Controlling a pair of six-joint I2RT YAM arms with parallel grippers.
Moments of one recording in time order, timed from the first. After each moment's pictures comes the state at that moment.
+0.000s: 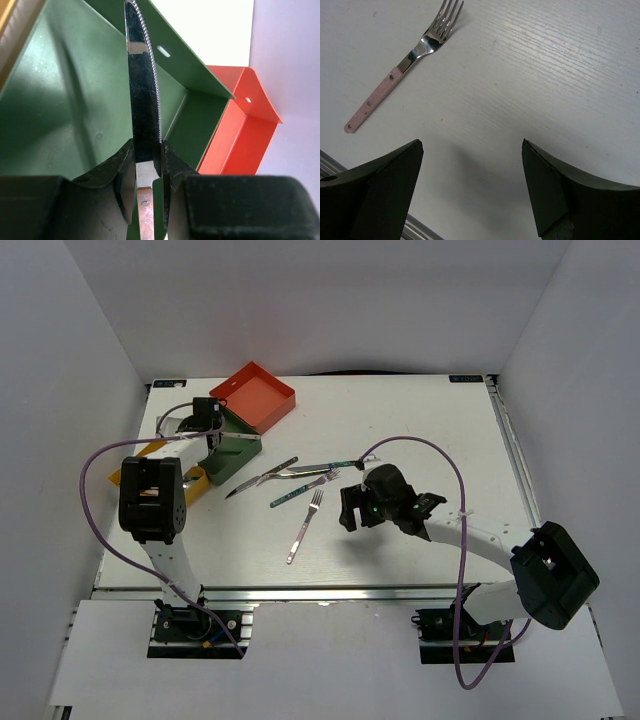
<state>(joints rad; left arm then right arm) -0.05 1.92 1.28 -0.14 -0.49 -1.46 0.77 1.35 0.72 -0.14 -0.04 0.34</state>
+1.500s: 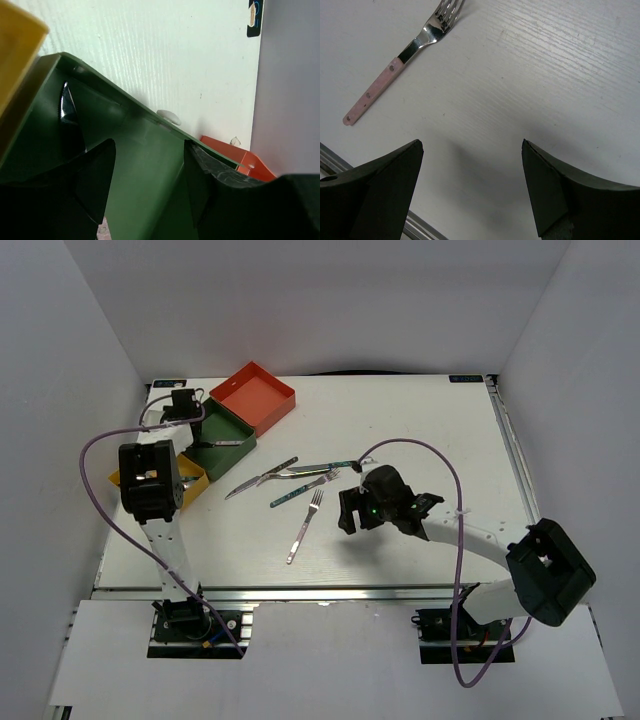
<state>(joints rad) 0.09 2.14 1.50 -0.13 -0.44 -1.37 0.77 1.37 0.72 -0.14 -0.07 0.34</state>
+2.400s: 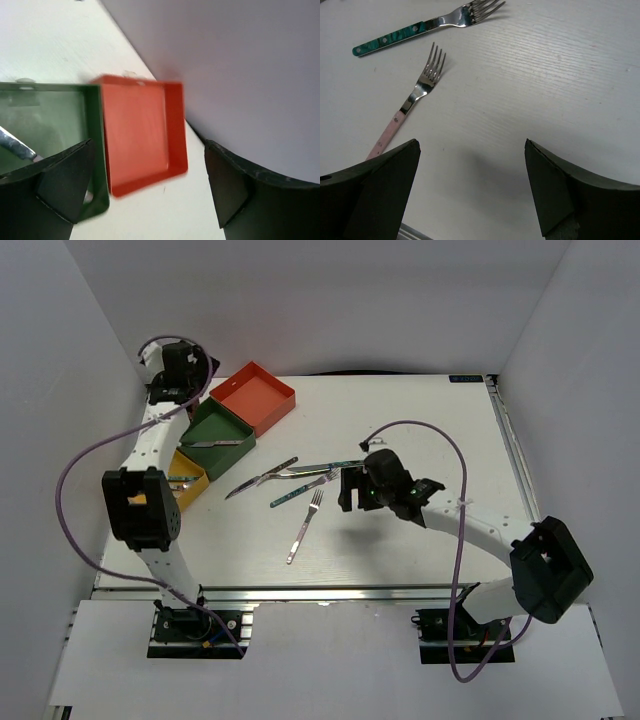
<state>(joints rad) 0.02 1.90 1.68 -0.24 -0.24 -0.96 0.75 1.38 0.84 -0.20 0.07 0.45</state>
